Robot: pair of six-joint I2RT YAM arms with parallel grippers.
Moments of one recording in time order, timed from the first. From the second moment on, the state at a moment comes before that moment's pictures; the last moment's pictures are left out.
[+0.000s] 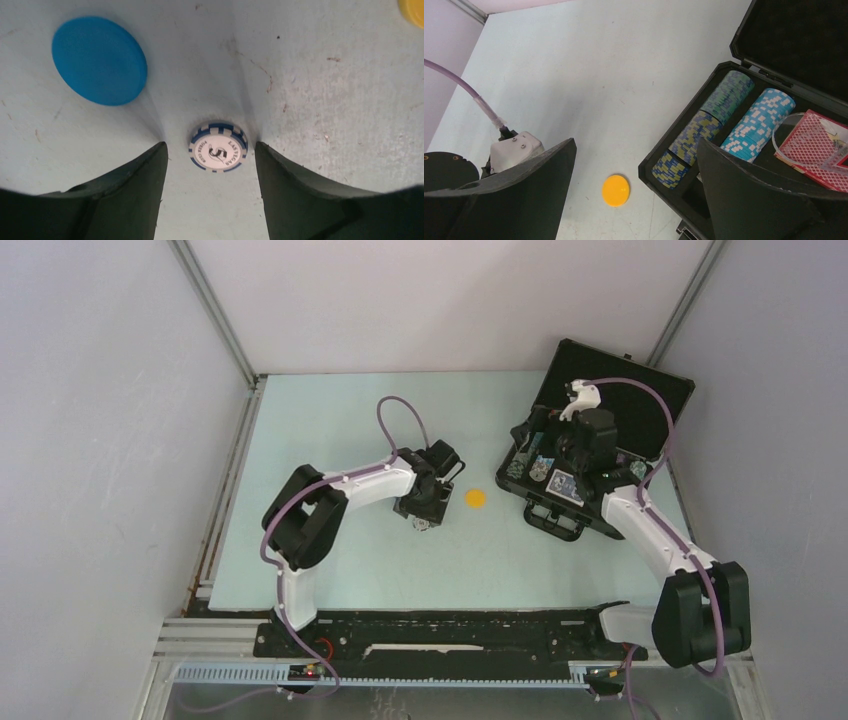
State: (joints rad) left arm -0.75 1.94 1.34 -0.73 -0.15 -0.41; right arm 0.22 1.27 0.87 0.09 -0.15 0.33
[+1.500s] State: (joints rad) left arm -0.78 1.95 1.34 -0.73 -0.14 -0.38; right arm 0.27 1.30 0.87 0.09 -0.14 0.25
